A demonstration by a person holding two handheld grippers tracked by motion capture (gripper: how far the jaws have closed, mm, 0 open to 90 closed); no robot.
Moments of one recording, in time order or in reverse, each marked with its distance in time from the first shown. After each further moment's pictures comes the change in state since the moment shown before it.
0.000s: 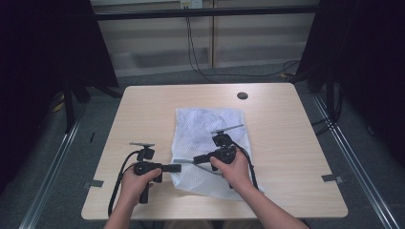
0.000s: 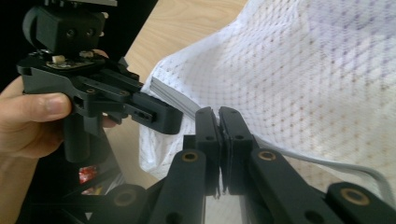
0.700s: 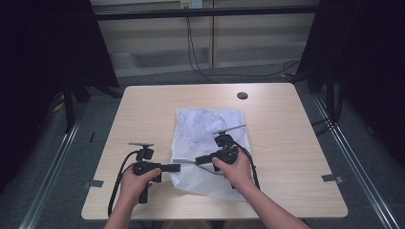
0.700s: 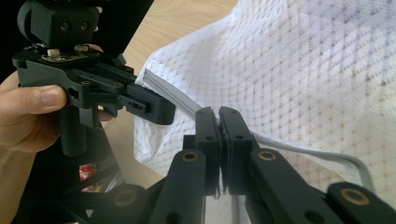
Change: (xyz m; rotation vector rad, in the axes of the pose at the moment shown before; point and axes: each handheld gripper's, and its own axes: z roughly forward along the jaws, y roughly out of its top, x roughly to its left) left arm 0.000 0.000 -0.002 -0.009 0.011 -0.001; right arm -0.006 -0.003 -0.003 0.009 0.003 0.004
